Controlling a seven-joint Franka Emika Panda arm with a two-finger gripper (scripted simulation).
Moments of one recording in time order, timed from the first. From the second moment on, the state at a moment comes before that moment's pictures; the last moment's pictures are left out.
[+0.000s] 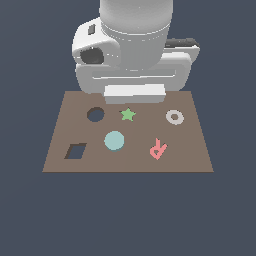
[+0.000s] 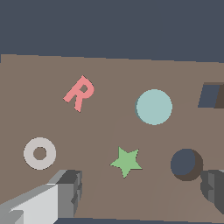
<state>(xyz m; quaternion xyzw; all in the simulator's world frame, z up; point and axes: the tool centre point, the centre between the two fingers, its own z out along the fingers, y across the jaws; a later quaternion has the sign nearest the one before) 0.004 0.009 0.162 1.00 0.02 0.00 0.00</state>
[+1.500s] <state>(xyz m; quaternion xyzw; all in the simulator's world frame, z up) 0.052 -0.028 0.071 0.97 -0.24 0.00 0.00</state>
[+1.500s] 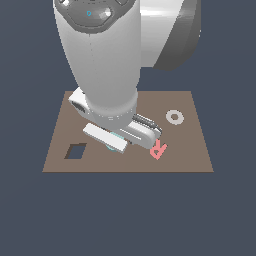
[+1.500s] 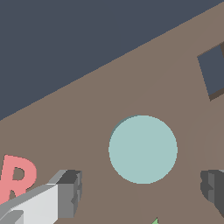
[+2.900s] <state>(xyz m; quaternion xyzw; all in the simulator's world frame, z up) 0.061 -0.040 0.031 0.95 -0.30 0.00 0.00</state>
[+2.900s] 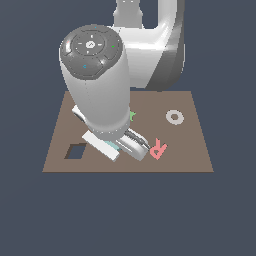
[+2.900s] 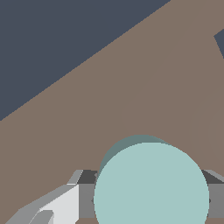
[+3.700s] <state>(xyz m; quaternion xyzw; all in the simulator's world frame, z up) 0.051 -0.041 0.031 0.96 -0.27 0.00 0.00</state>
